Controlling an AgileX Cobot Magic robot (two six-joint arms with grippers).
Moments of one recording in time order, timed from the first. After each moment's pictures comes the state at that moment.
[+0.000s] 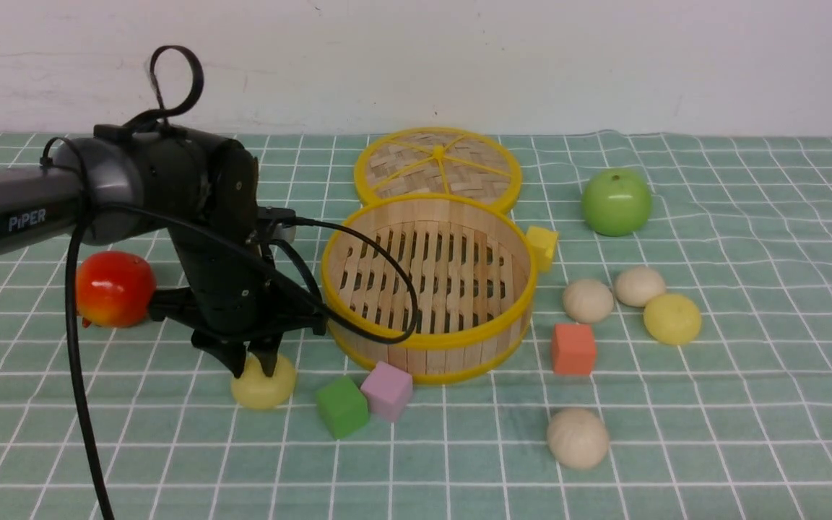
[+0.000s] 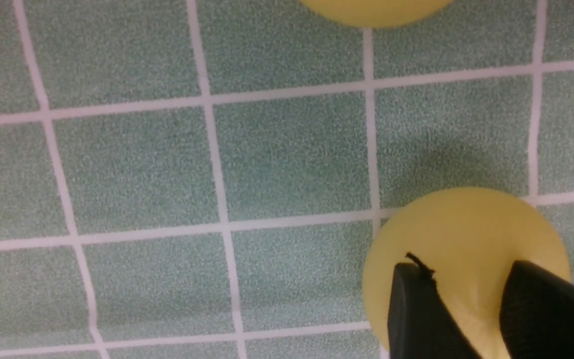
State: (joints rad) right arm 0.00 -0.01 0.02 0.08 0.37 -0.04; left arm -0.31 1.99 -1.47 0.05 0.92 -0.27
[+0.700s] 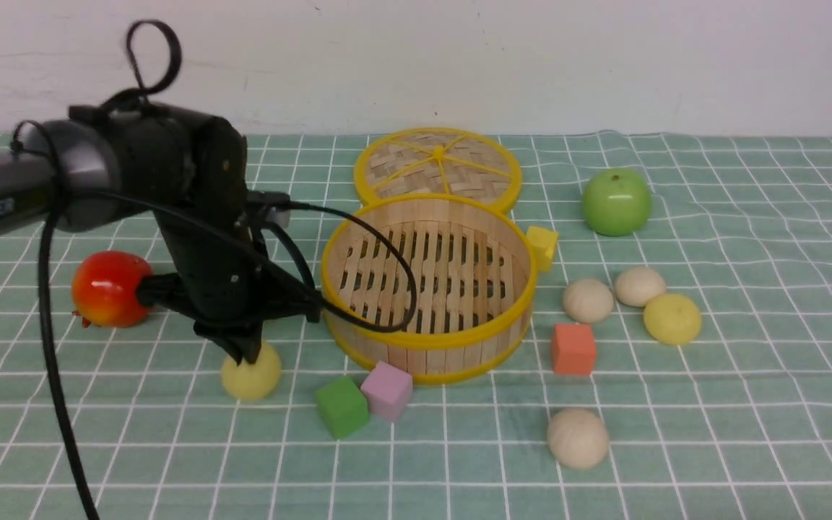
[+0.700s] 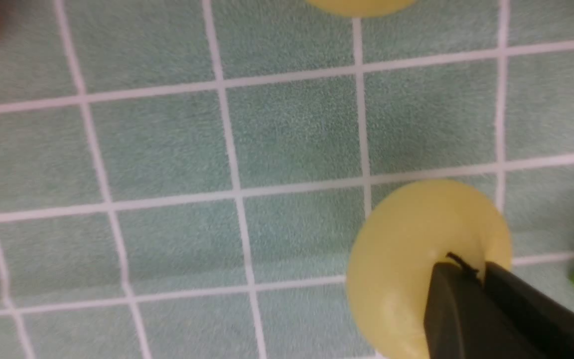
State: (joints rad) right arm 0.00 -0.01 0.02 0.08 0.37 -0.04; left arm -0.31 1.91 -1.47 0.05 0.96 -0.25
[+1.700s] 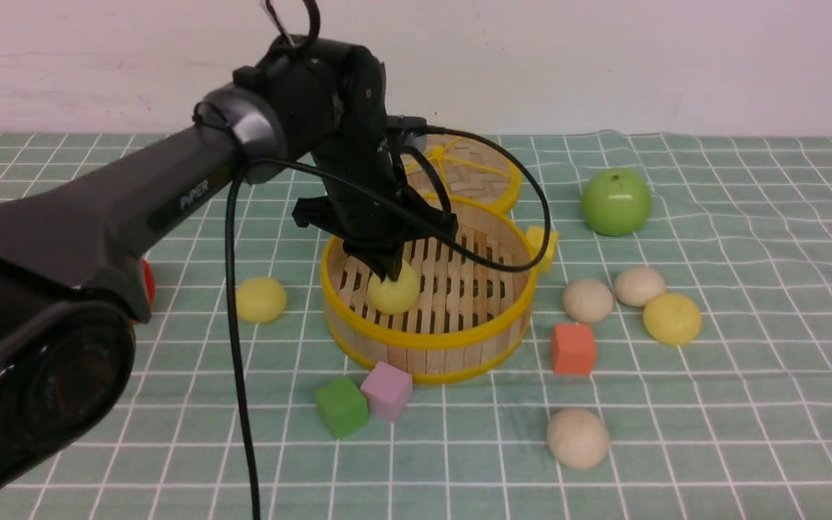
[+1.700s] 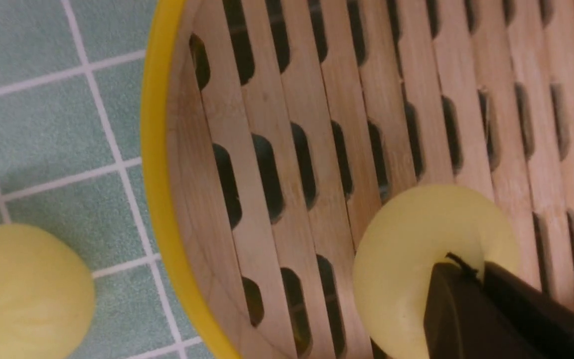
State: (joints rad) right arm 0.00 -0.01 0.02 0.08 0.37 -0.04; left arm -0.45 2.26 -2.13 -0.04 1.11 -0.22
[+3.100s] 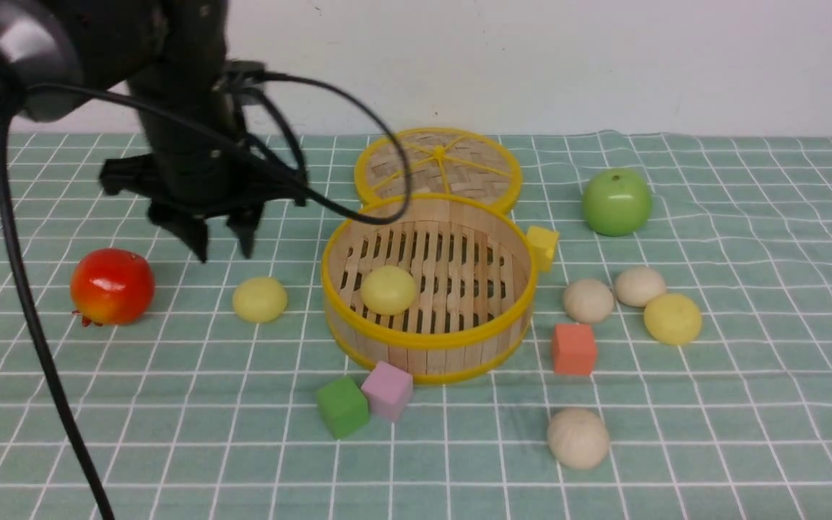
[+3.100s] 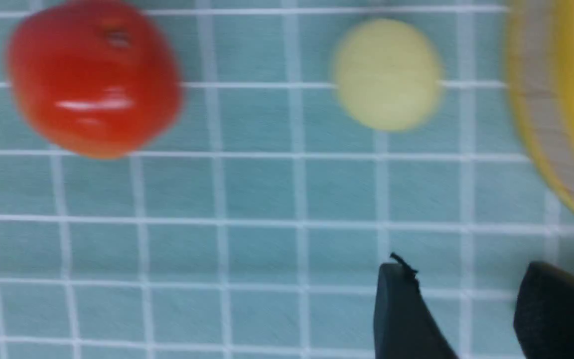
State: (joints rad) right arm 0.00 -0.01 0.02 0.08 0.37 -0.04; left arm -0.28 1.91 -1.78 0.15 1.19 -0.36
